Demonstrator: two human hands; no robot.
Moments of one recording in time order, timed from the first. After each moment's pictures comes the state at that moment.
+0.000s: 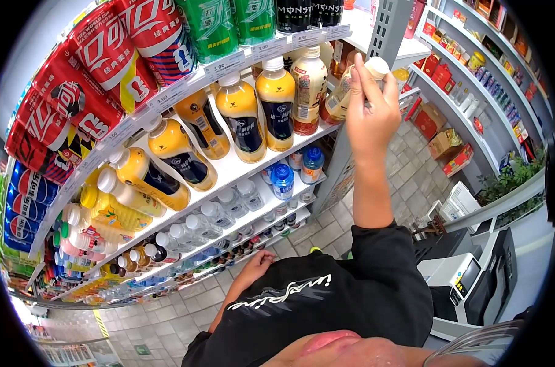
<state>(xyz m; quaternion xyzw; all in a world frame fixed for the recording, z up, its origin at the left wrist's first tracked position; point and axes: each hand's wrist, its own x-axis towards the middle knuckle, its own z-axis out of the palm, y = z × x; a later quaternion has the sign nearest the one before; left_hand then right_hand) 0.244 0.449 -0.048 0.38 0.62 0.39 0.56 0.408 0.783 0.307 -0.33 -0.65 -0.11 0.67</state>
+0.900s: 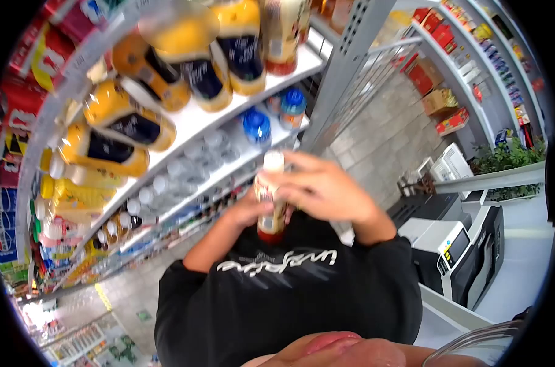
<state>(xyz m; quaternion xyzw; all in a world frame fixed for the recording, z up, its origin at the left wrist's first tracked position) 0.284 0.557 0.085 0.31 0.24 0.52 0.76 0.479 0.669 0.214 -0.15 -0.88 0.41 0.21</state>
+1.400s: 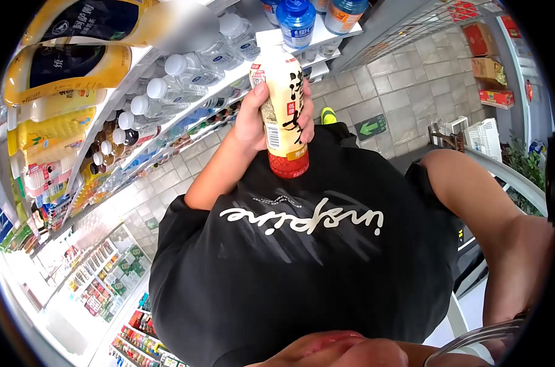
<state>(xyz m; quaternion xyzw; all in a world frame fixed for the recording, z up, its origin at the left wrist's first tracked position) 0.276 0.551 0.060 0.20 0.20 0.59 0.76 0.535 0.684 0.316 0.12 -0.74 0.03 0.66</state>
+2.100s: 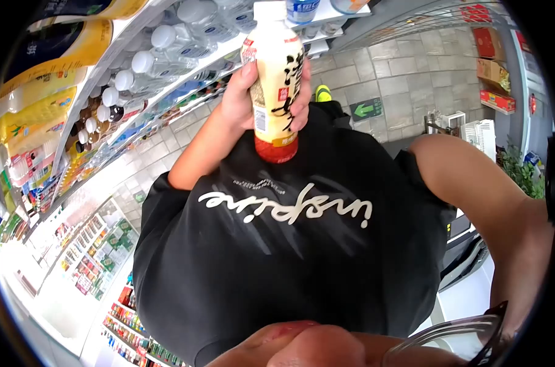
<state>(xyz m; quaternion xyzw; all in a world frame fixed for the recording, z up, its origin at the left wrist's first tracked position) 0.270 0.551 0.064 0.23 0.21 0.57 0.76 0.510 0.710 0.307 0.16 -0.79 0.05 0.59</state>
